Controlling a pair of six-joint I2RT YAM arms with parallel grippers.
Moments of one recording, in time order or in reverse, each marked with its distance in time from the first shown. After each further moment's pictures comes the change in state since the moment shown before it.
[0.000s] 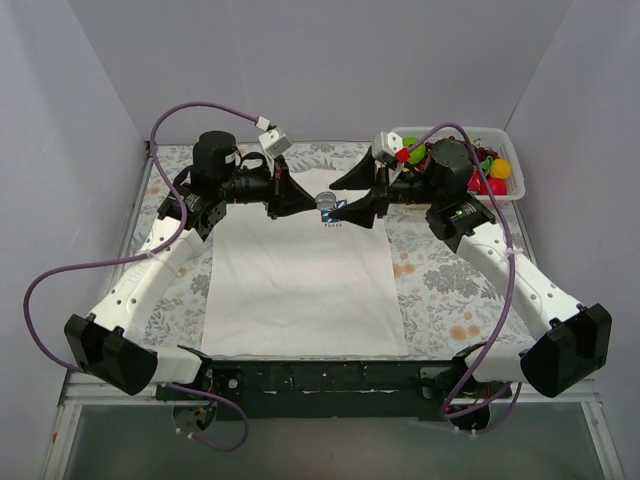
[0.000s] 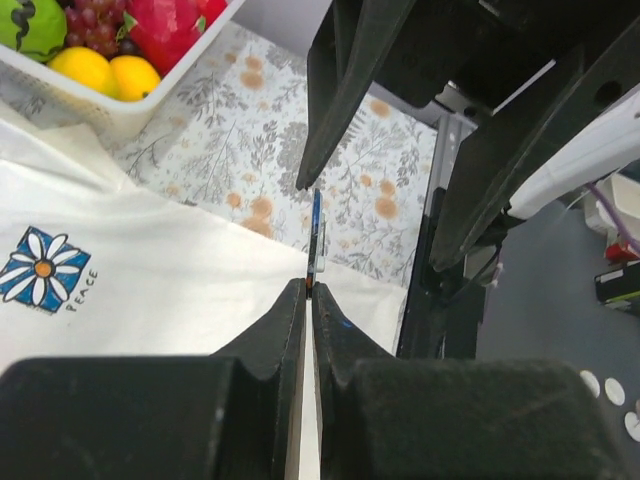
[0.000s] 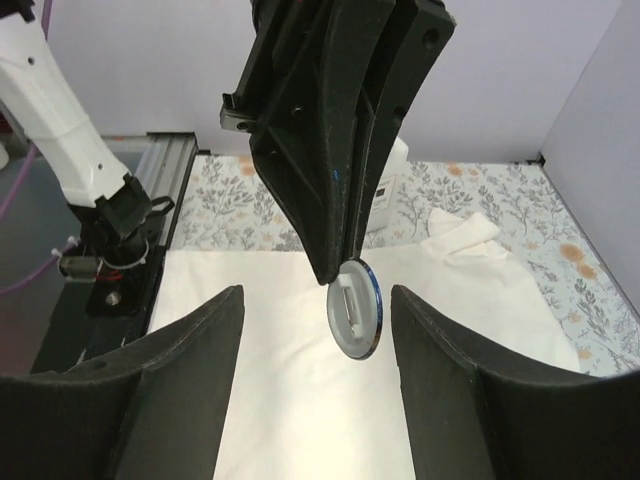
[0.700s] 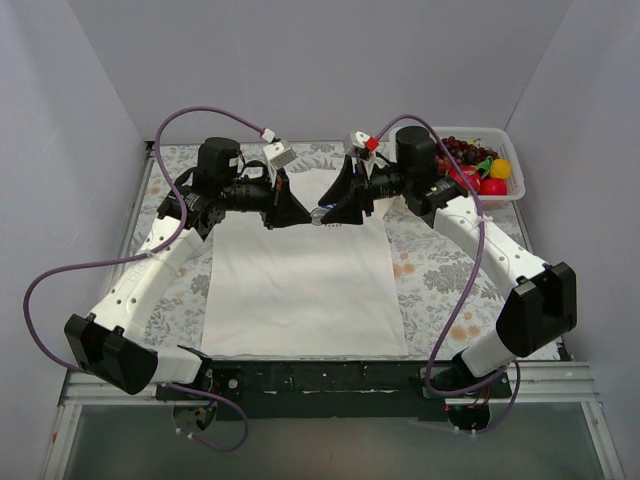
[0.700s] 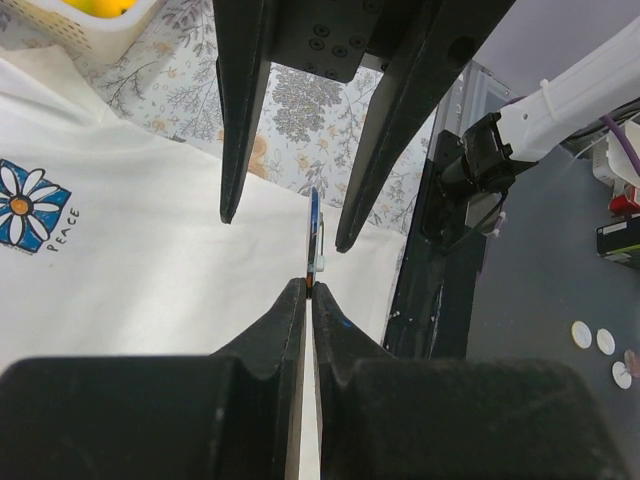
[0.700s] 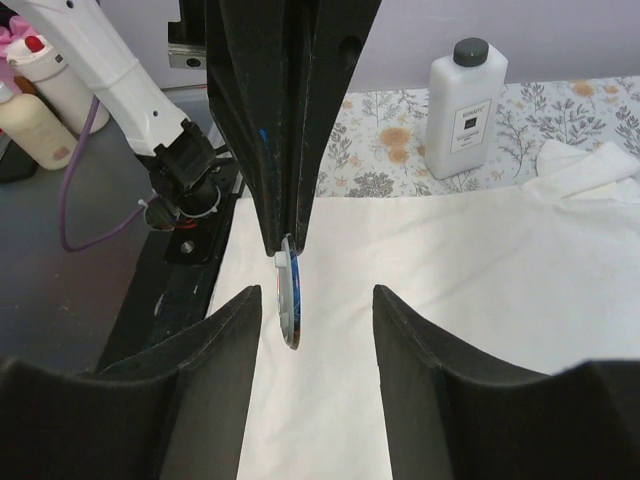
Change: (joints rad) left arm -0.001 0.005 0.020 -0.228 -0.005 0.145; right arm -0.001 0.242 0.176 -0.288 -0.175 -0.101
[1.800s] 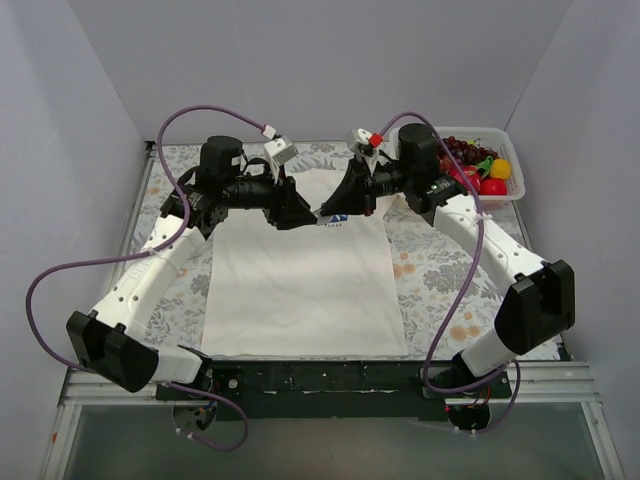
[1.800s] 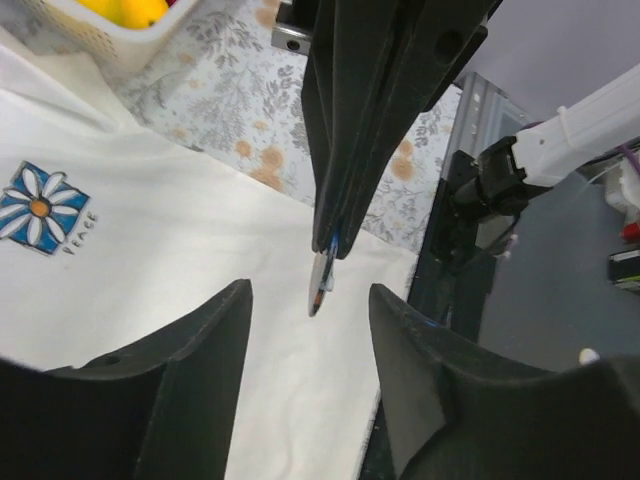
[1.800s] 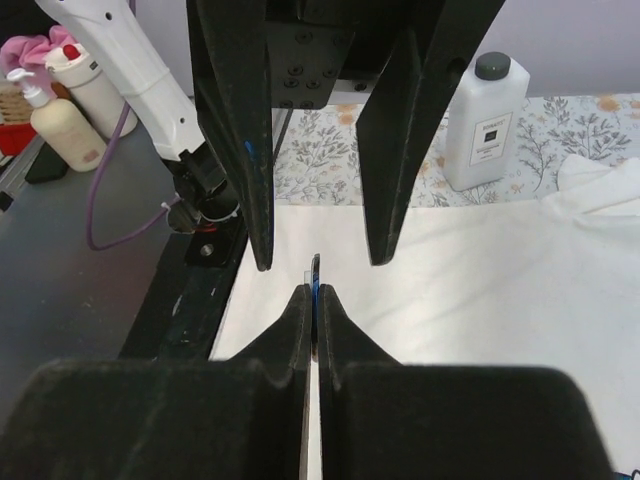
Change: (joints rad) left arm -0.009 0.014 0.001 0.018 -0.033 -0.021; right arm -0.011 0.024 0.026 0.040 -0.095 0.048
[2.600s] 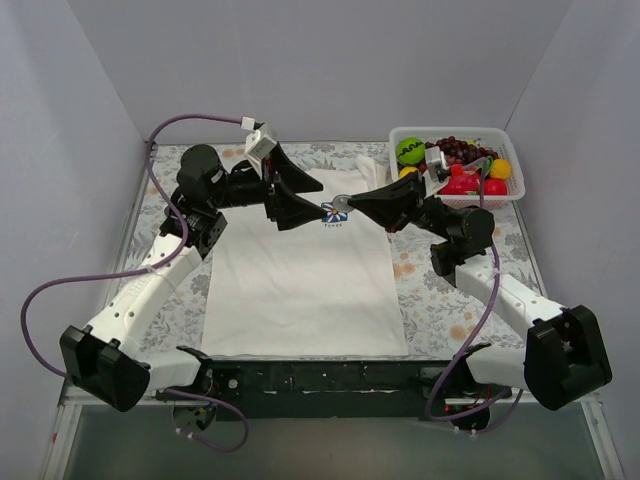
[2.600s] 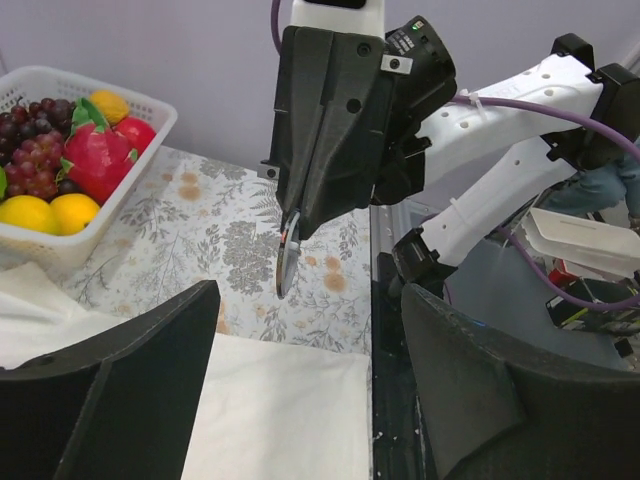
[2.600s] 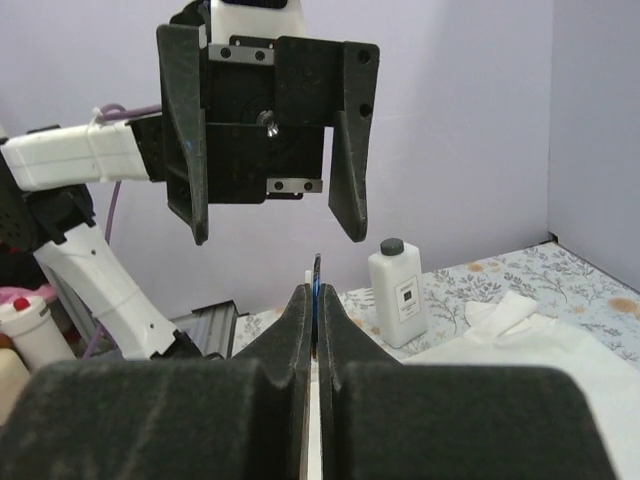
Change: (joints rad) left arm -0.003 -0.110 -0.194 0.714 0.154 -0.386; right arm -0.055 -0.324 -0.652 1.240 0.479 0.794
